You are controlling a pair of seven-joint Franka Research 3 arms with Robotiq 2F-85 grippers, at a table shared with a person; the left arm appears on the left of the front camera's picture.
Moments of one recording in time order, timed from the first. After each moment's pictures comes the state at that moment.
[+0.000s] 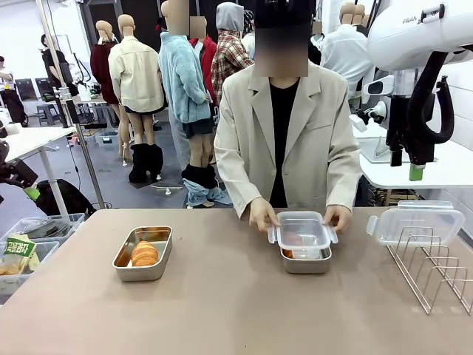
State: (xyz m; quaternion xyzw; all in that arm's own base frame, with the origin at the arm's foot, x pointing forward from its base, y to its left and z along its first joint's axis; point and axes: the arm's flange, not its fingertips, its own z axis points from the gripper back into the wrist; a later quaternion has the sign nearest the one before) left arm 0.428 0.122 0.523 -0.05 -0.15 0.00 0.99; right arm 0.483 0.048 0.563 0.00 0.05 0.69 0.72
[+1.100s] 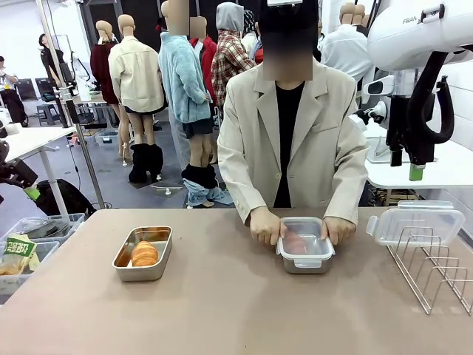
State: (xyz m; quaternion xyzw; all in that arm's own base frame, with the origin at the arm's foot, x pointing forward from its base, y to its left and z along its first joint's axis) left arm 0.428 0.122 0.523 -0.05 -0.15 0.00 0.99; right arm 0.483 0.048 0.563 0.00 0.05 0.69 0.72
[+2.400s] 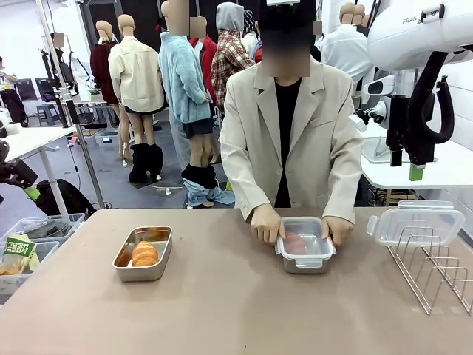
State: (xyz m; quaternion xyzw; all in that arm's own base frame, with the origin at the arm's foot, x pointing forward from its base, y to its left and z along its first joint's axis) left arm 0.428 0.122 0.523 -0.05 -0.15 0.00 0.99; right arm 0.483 0.048 0.563 0.00 0.05 0.69 0.72
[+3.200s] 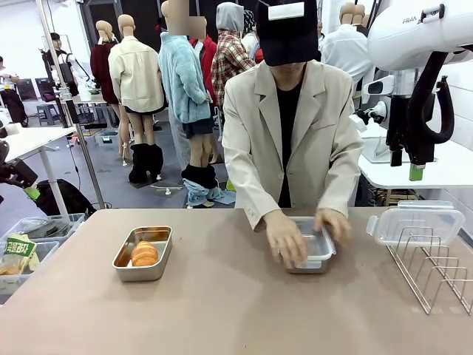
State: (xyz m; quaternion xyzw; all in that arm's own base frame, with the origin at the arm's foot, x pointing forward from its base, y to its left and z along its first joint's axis) left arm 0.428 0.122 0.523 -0.05 -0.15 0.00 0.99; right arm 0.483 0.048 0.563 0.00 0.05 0.69 0.72
